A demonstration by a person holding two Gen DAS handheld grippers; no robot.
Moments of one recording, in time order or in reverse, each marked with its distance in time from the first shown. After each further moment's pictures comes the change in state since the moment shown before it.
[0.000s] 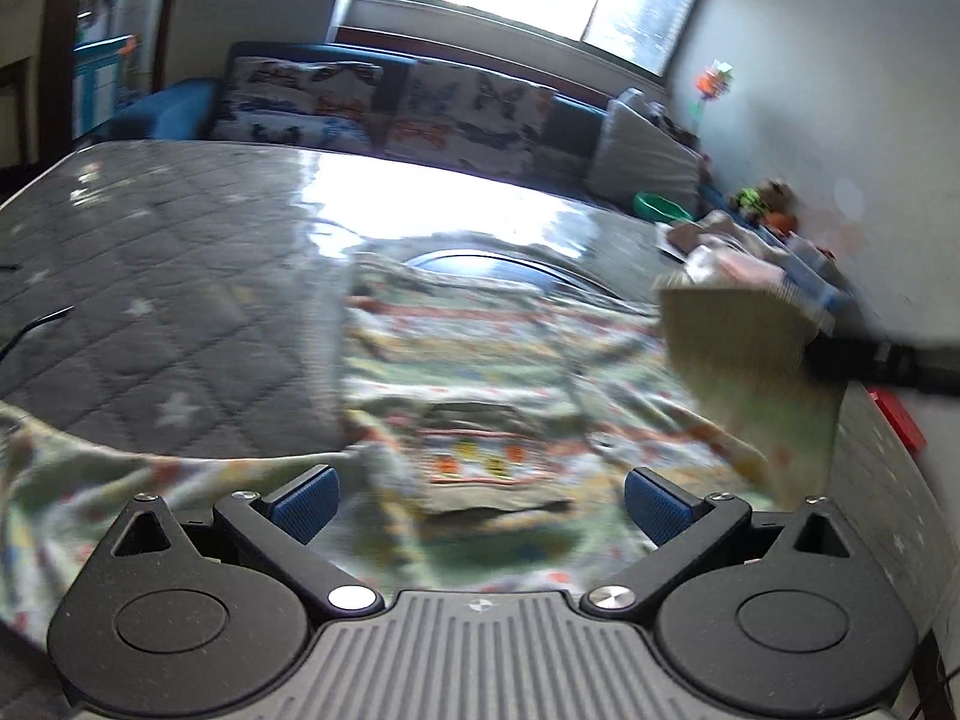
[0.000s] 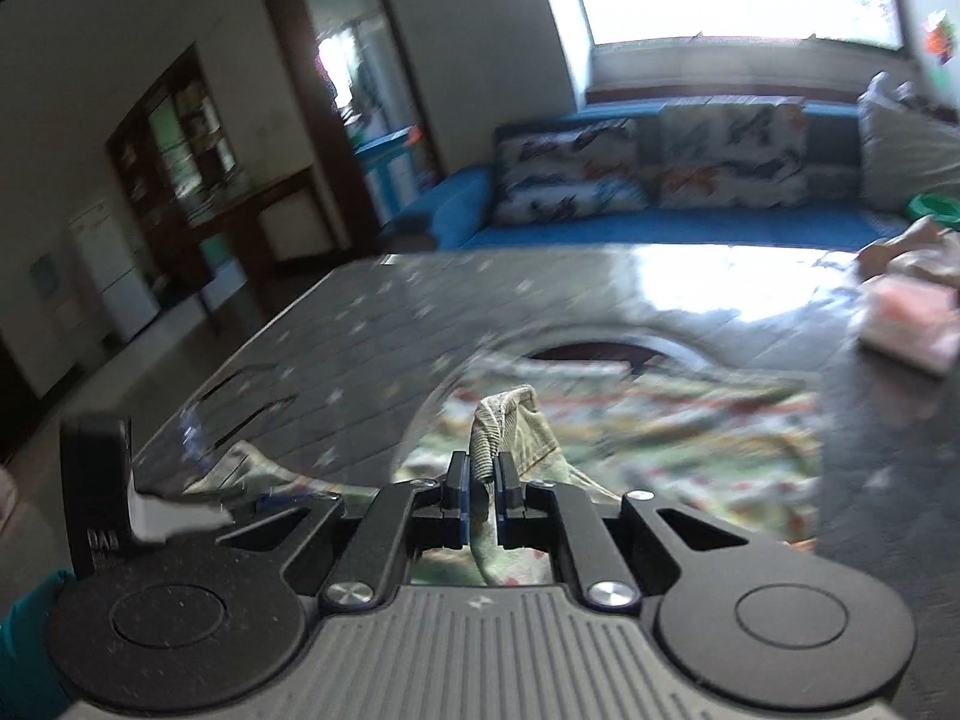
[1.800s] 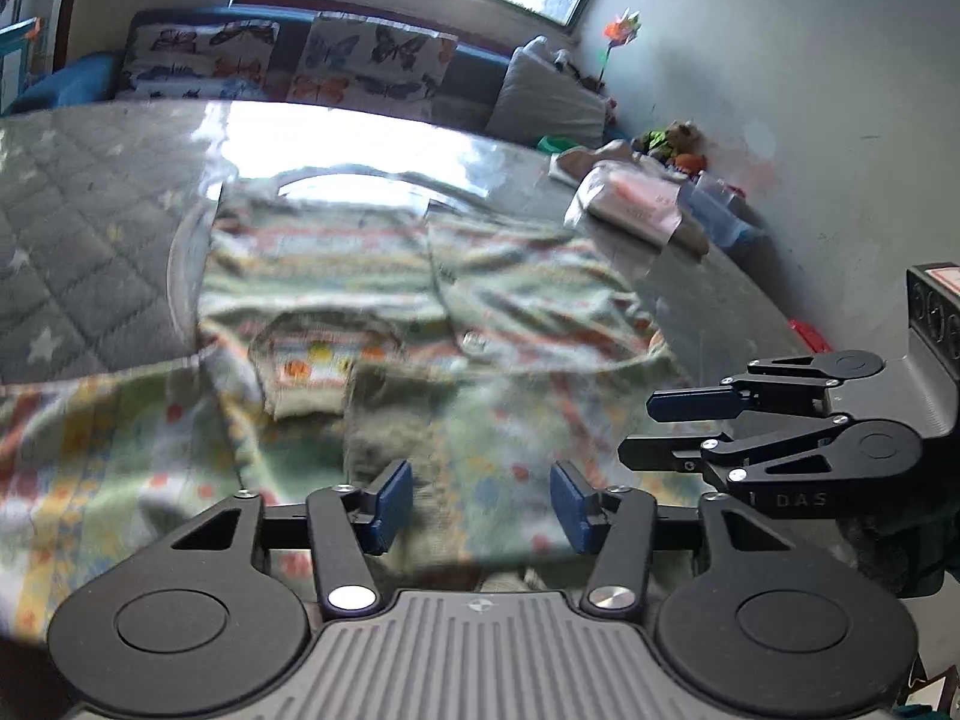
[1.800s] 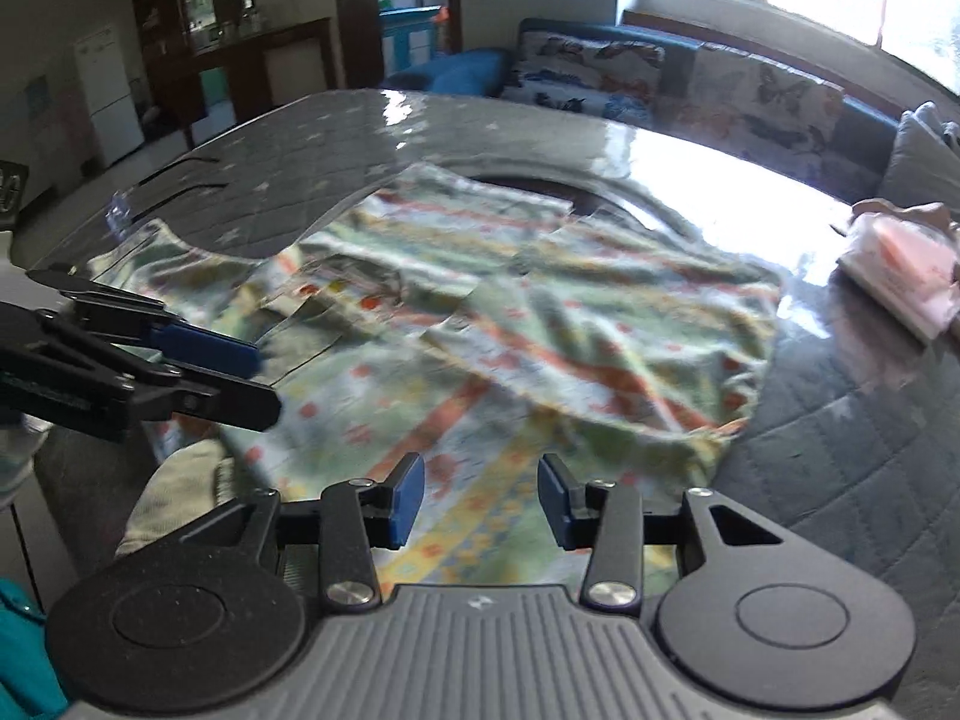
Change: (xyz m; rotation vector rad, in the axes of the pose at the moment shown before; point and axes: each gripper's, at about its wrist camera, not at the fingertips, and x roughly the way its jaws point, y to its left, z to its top) left arm 0.014 -0.040 -0.034 0.094 0.098 -0.199; right arm 0.034 -0.048 -0.073 -0.237 0.227 -0.100
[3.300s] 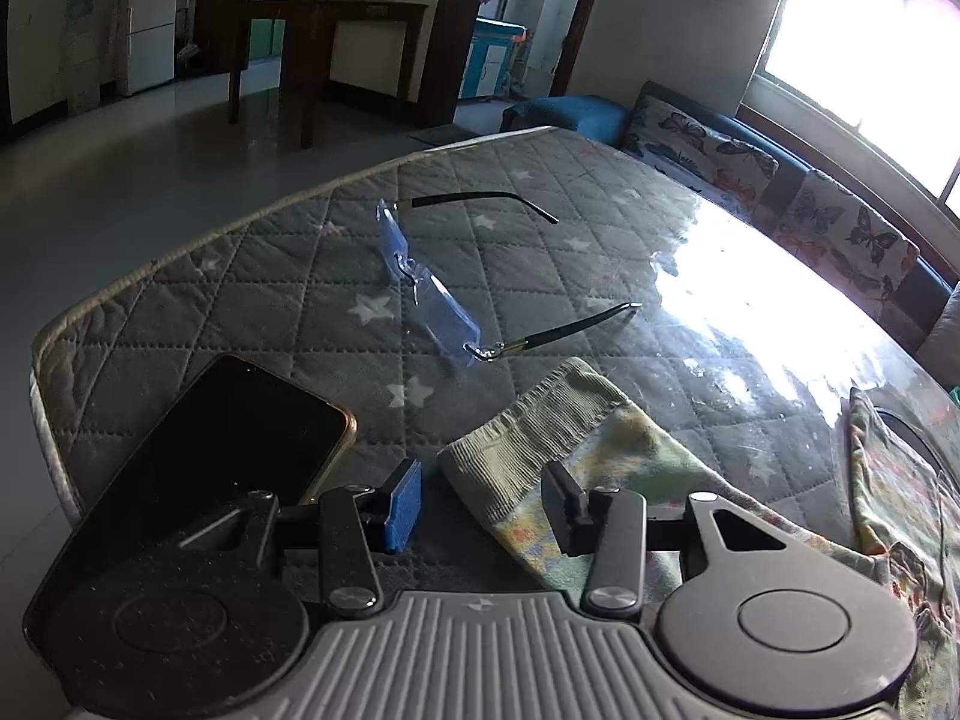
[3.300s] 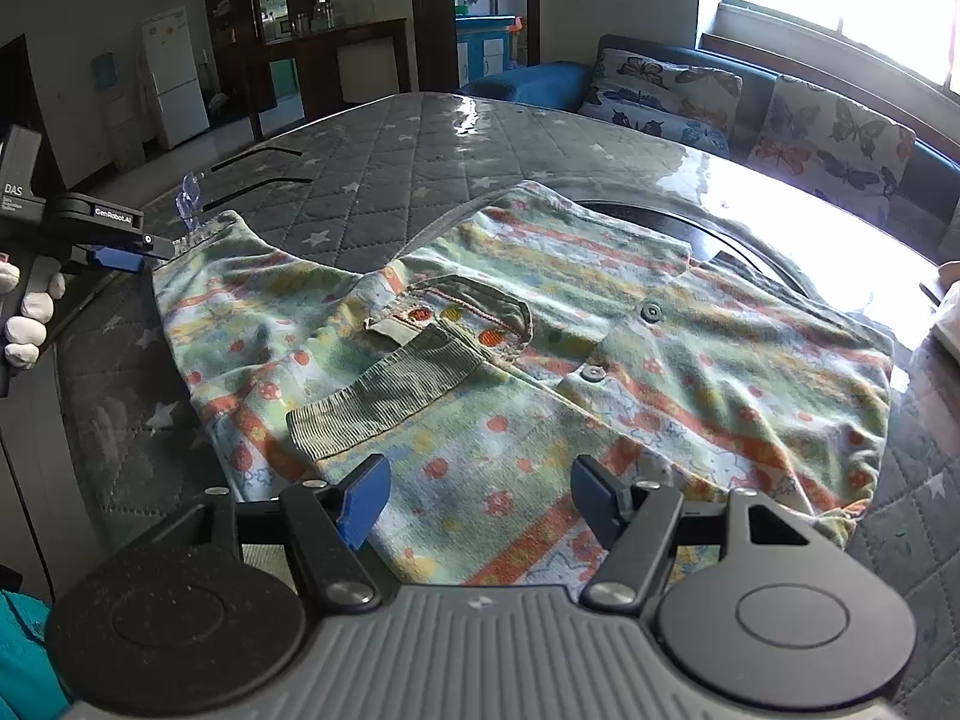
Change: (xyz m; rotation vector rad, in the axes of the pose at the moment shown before) left arm -0.122 0.188 -0.028 -0.575 -0.221 0.758; right arm 0.019 0.043 0.019 -0.092 -0.034 0.096
